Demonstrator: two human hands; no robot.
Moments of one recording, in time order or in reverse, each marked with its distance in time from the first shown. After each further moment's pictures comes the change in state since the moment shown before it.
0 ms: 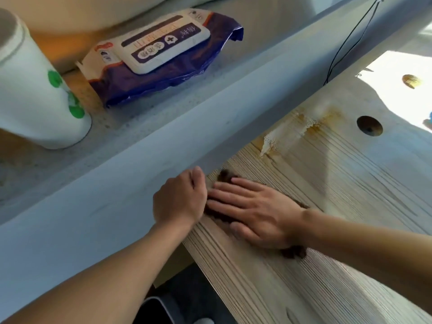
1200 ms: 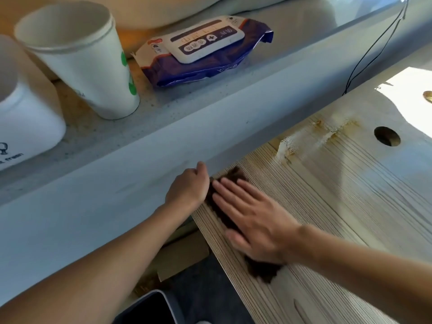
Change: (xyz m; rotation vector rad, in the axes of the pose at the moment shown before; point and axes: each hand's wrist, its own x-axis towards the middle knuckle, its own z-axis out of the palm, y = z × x) left_hand 0.003 -0.021 -0.007 -0.252 -0.207 -0.205; right_hand 0.009 -0.056 0.006 -0.104 0.073 0.165
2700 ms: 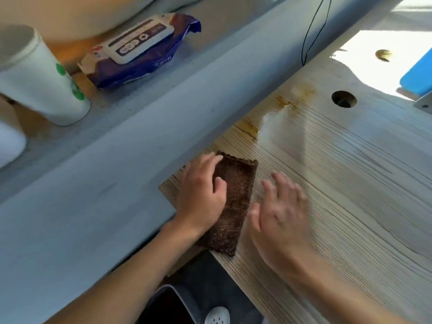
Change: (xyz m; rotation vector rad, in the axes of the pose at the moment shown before) left_hand -0.074 0.026 0.038 0.126 0.102 0.647; right_hand -0.078 -0.046 0.012 0.233 0.407 0.931
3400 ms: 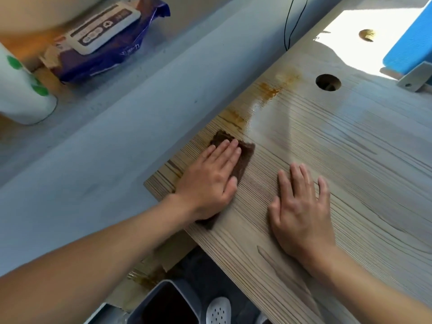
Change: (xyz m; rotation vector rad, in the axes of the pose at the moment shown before) left_hand 0.022 0.001 0.021 0.538 -0.397 0.440; right_hand -0.009 0.065 0.007 -0.207 -0.065 0.056
